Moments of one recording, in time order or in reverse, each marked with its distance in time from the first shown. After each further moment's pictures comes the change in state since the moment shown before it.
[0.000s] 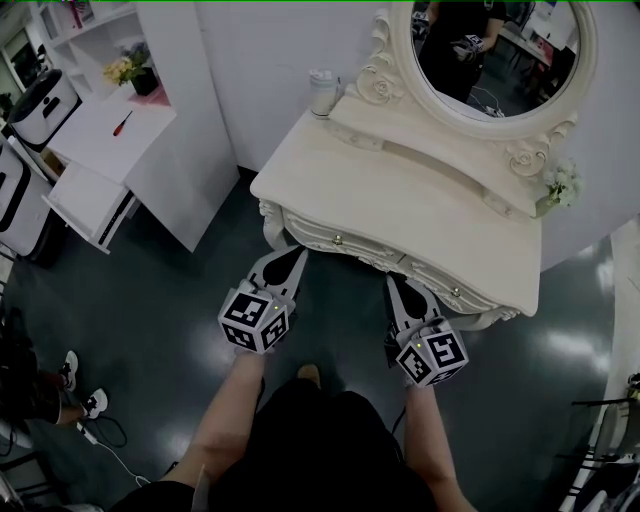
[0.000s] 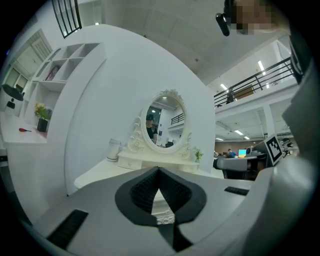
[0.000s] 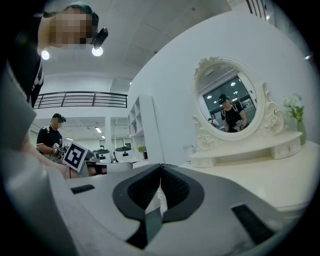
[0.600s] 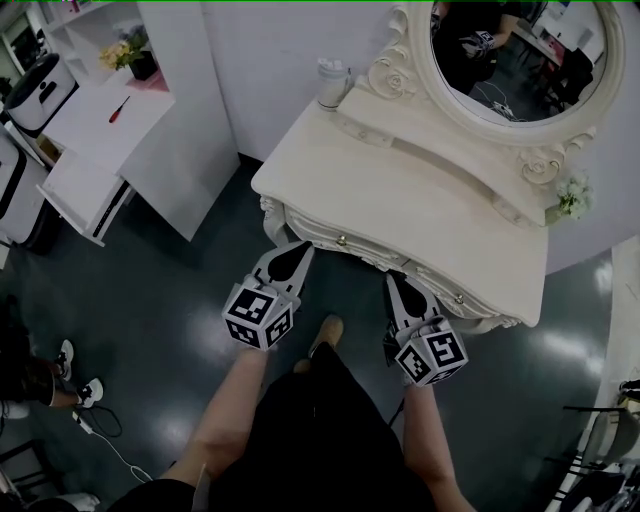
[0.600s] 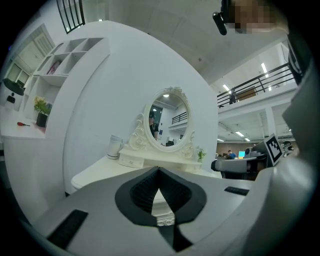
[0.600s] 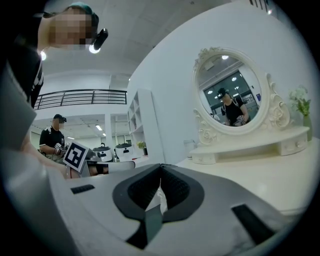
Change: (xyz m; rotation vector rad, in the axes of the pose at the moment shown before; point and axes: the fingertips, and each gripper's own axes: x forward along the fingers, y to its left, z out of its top) left arm 0.029 0.024 -0.010 -0.029 0.017 -0.003; right arm 0.039 -0.012 -0.012 0.013 0.051 0.014
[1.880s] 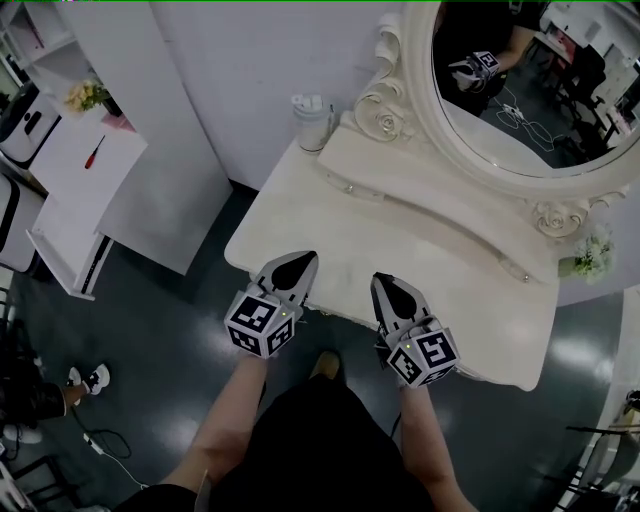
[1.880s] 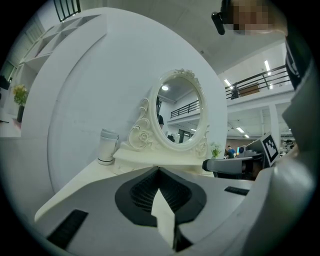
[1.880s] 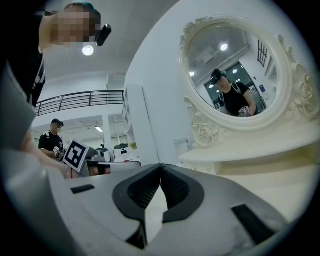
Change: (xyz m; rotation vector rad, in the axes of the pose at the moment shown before) left arm 0.196 0.080 0.021 0.009 0.070 -0.028; right arm 0.163 -0.140 0.026 0.038 0.031 0.058
